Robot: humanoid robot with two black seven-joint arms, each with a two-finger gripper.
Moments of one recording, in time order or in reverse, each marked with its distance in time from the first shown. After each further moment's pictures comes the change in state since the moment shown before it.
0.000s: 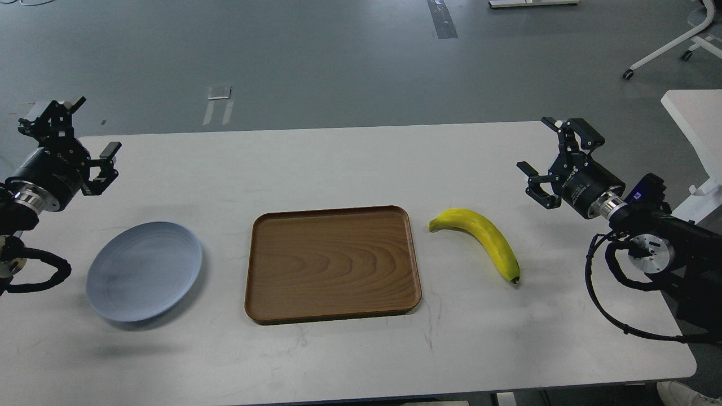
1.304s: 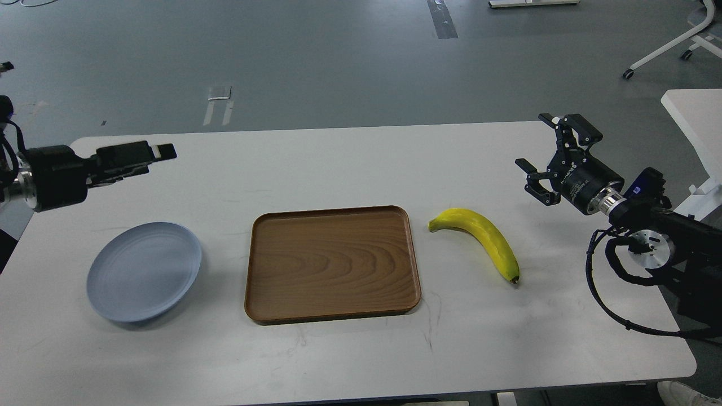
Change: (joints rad) left arm -0.096 0.393 0.028 -0.655 1.395 0.000 0.000; right arm 0.025 -0.002 -0.016 0.003 -0.016 0.000 0.000
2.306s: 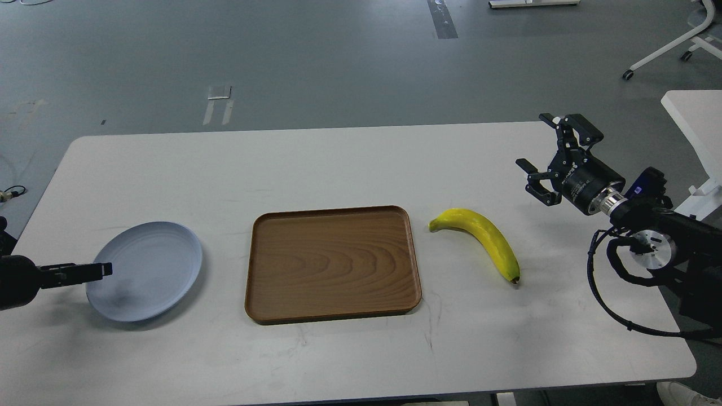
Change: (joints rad) left arm 0.227 -0.056 0.085 0.342 0.109 0.136 0.000; right arm -0.004 -0.007 0.000 0.005 -0.002 0.000 0.000
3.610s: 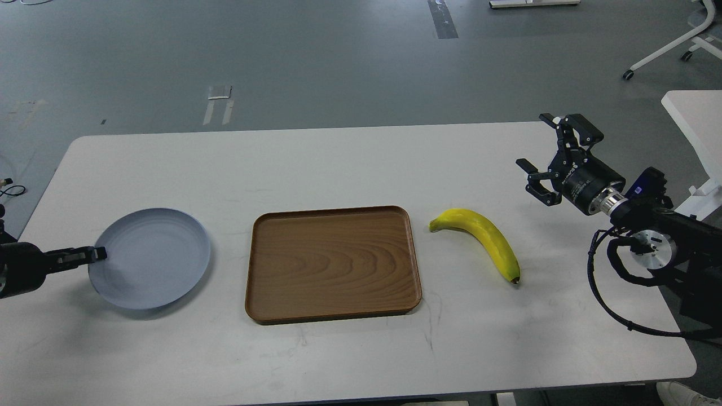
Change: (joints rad) left arm -0.065 -0.030 -0.001 0.035 -0.130 -0.032 0.001; right arm 0.000 -0.001 -0.001 0.000 0.000 0.000 0.000
